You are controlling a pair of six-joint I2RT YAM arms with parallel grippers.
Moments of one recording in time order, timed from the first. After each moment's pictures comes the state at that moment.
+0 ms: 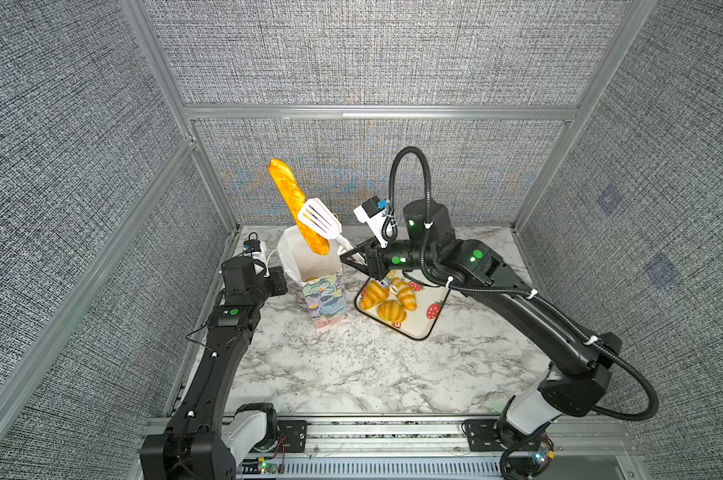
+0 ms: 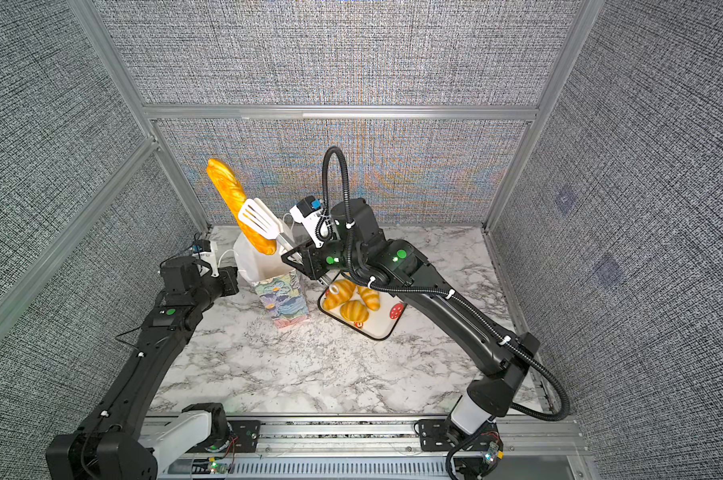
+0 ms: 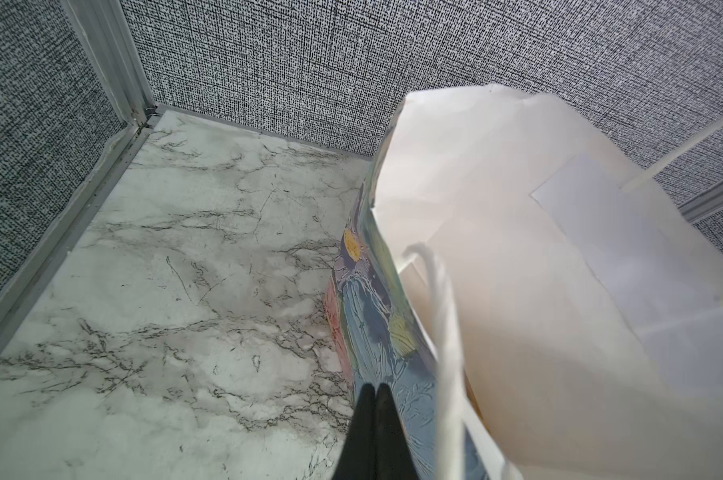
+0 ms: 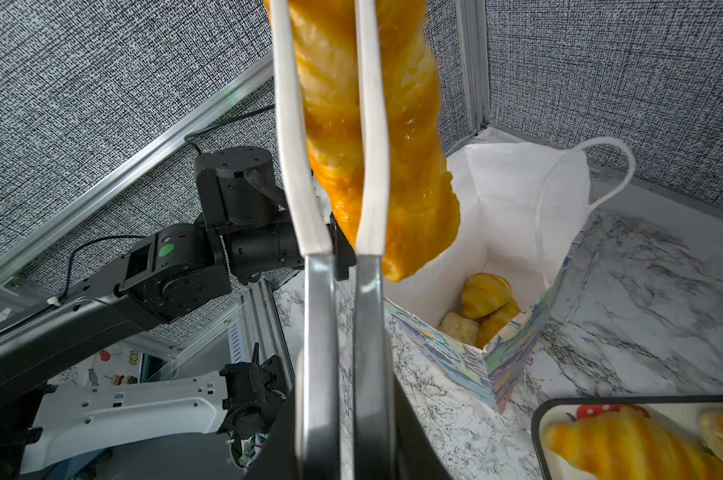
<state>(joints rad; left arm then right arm) -0.01 1.07 0.85 -0.28 0.22 -0.23 0.85 1.63 1.87 -0.62 -0.38 0.29</state>
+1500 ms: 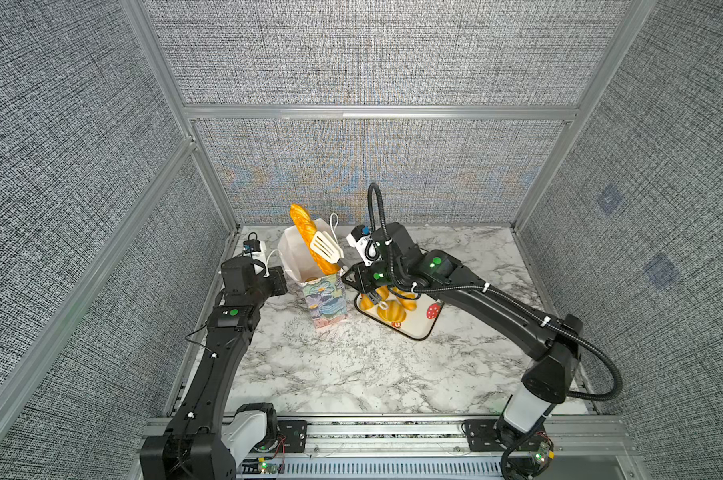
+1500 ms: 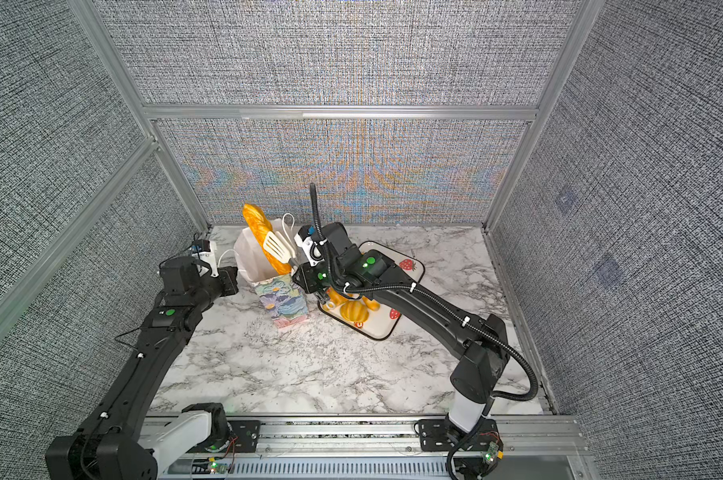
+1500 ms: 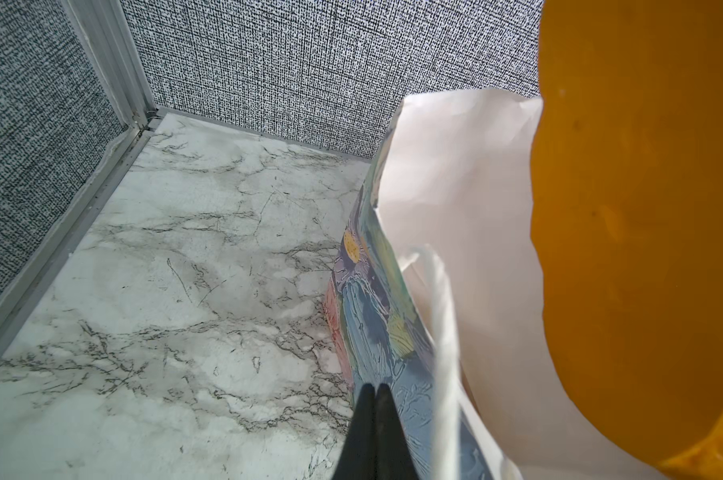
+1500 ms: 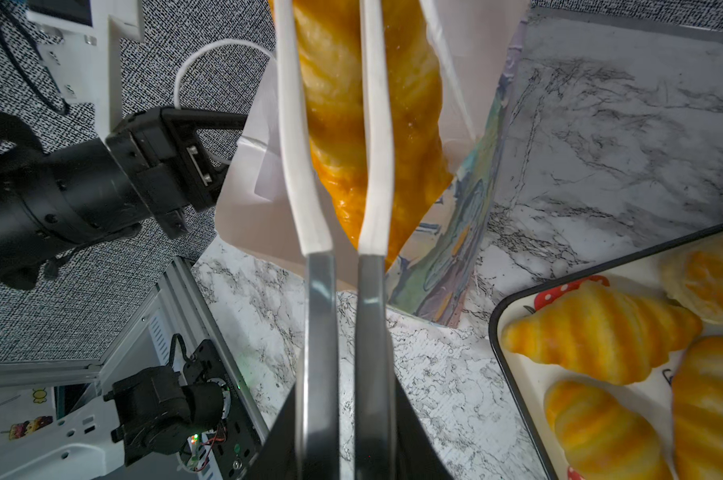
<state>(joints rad) -0.01 1.06 0.84 -0.28 0.22 -0.23 0.87 1.73 1.74 -0.66 -0.20 0.37</state>
